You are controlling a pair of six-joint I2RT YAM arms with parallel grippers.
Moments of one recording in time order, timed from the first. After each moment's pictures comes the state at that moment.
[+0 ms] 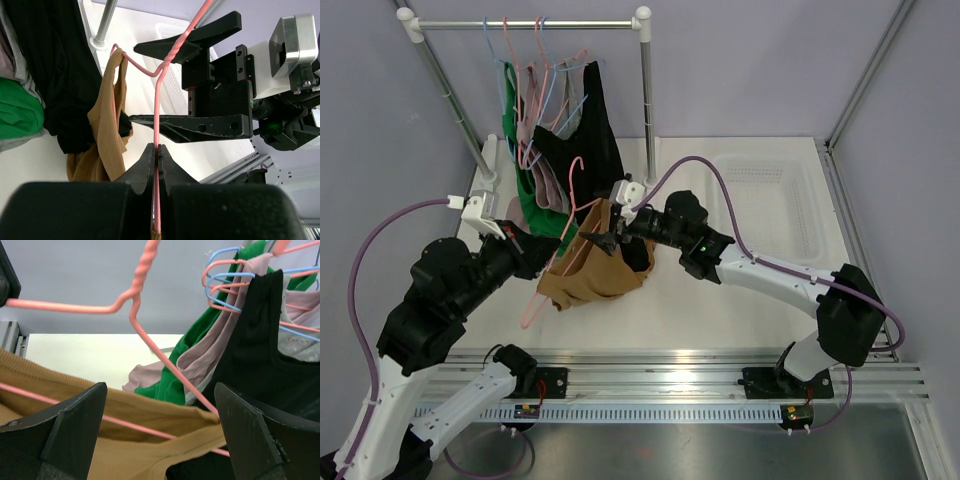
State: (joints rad) left arm -0.55 0.61 1.18 -0.76 0.04 -0.55; right arm 0.91 1.53 1.12 0.51 -0.36 -0.23
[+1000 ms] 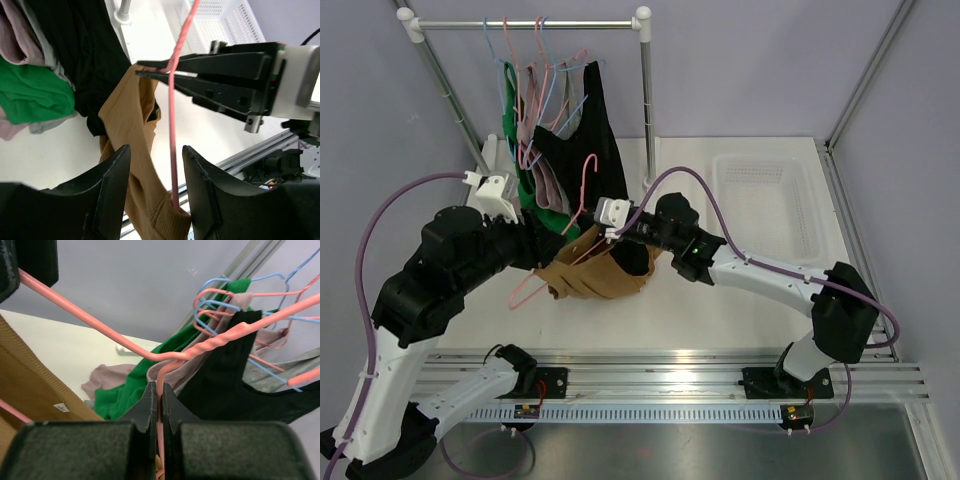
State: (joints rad) left arm -0.55 0.81 1.41 -1.00 0.02 -0.41; right arm 0.96 1.58 1.18 0.53 -0.31 -0.52
